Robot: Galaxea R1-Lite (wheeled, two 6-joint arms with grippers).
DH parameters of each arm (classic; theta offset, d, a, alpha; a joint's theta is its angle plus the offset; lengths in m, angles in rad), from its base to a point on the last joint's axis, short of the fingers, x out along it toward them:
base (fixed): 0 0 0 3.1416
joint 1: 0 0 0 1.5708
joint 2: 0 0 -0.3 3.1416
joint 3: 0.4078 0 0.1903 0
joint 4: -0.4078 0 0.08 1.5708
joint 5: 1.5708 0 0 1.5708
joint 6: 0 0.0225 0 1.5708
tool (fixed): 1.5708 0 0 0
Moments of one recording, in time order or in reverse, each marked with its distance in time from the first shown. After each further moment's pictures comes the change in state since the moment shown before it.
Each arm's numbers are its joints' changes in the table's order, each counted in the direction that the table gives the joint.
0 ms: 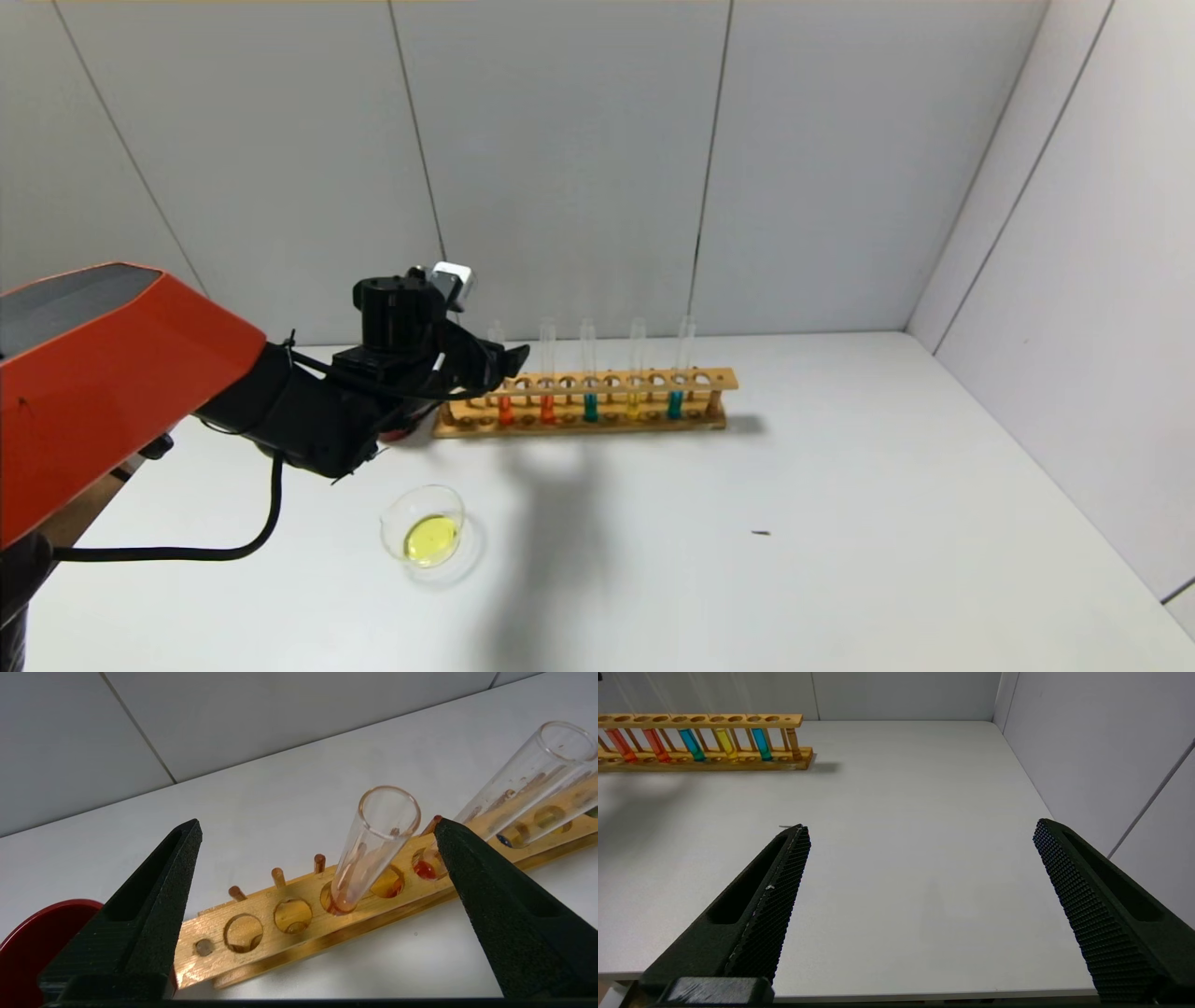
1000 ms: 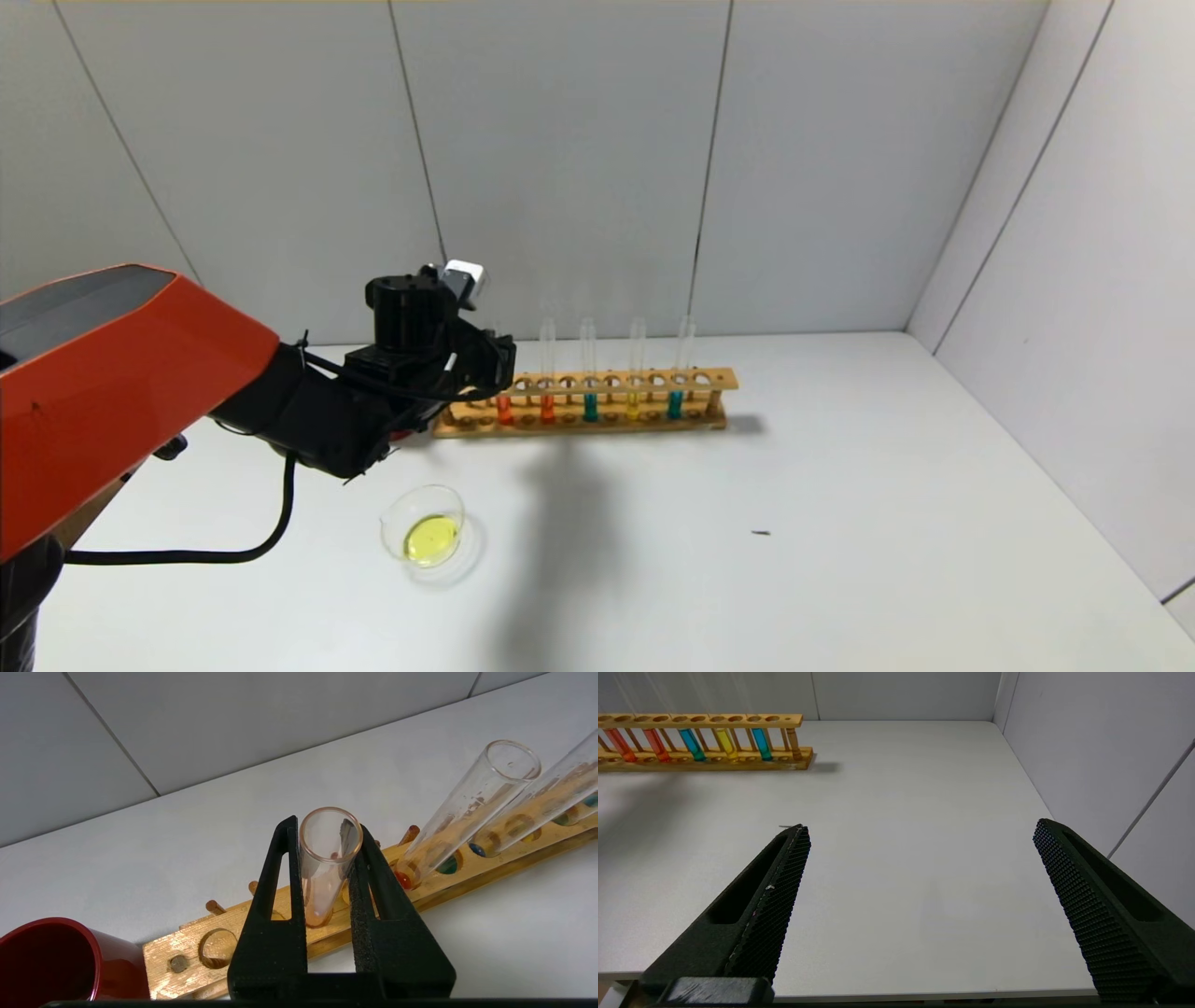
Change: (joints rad) left arm 0.025 0.007 0.017 0.008 0.001 -0.001; right arm 0.000 0.000 0.000 0.000 0.000 0.000
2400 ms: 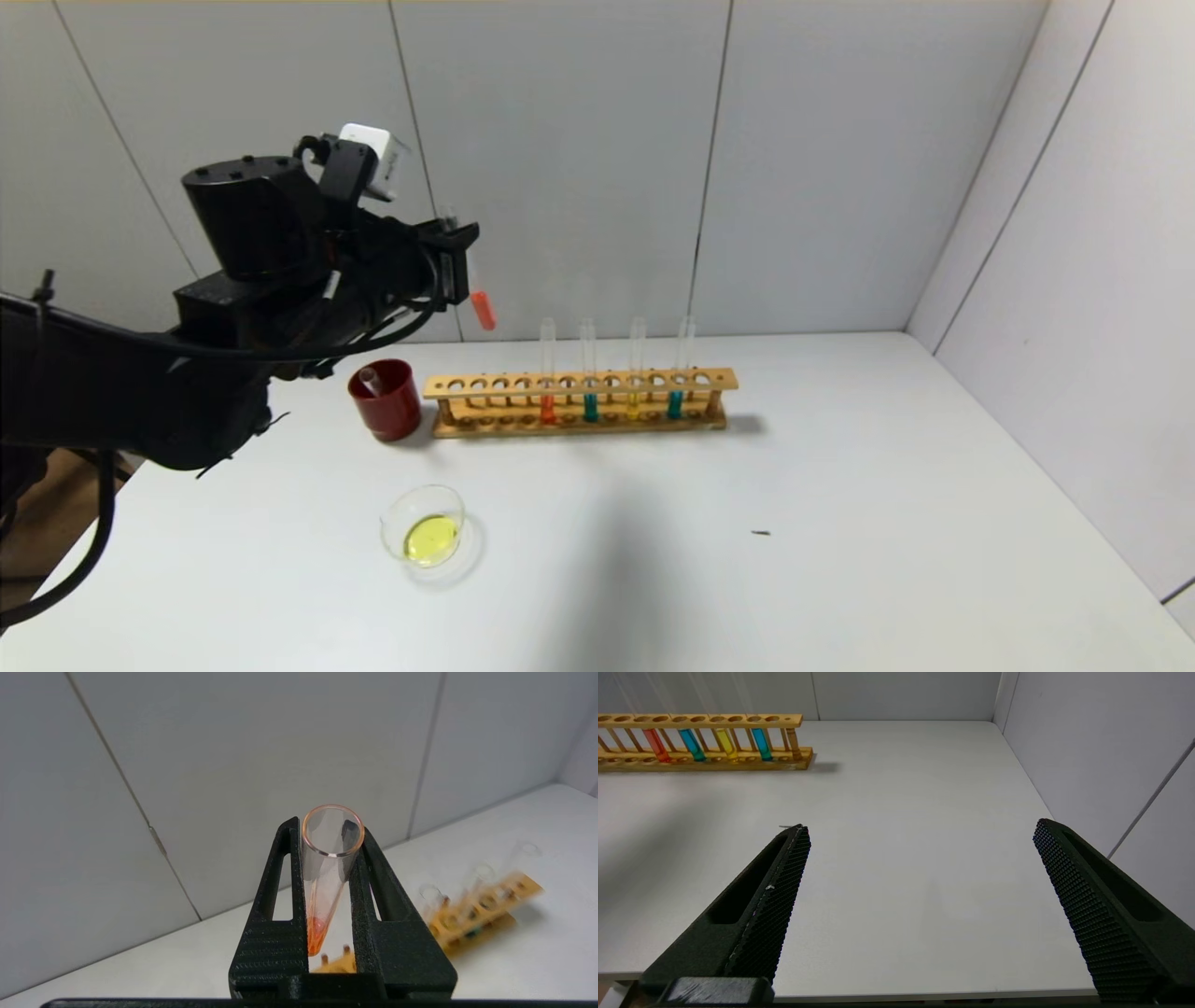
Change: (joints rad) left arm -0.005 -0.358 -0.103 0.067 0.103 0.051; right arm 0.000 0.000 0.000 0.000 0.000 0.000
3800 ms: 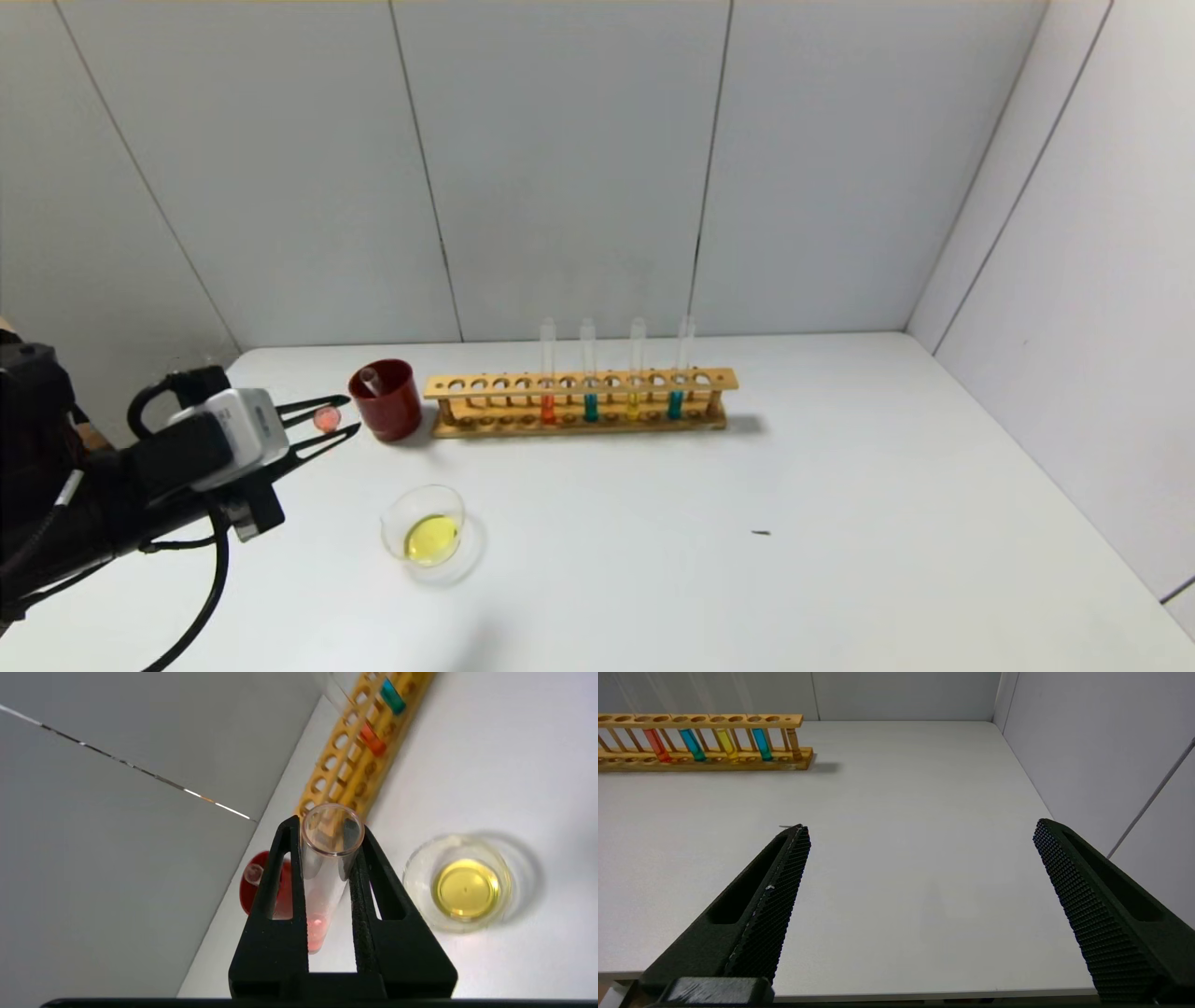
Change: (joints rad) left arm -0.317 -0.358 -0.613 -0.086 0.494 0.884; right arm 0.000 0.000 0.000 0.000 0.000 0.000
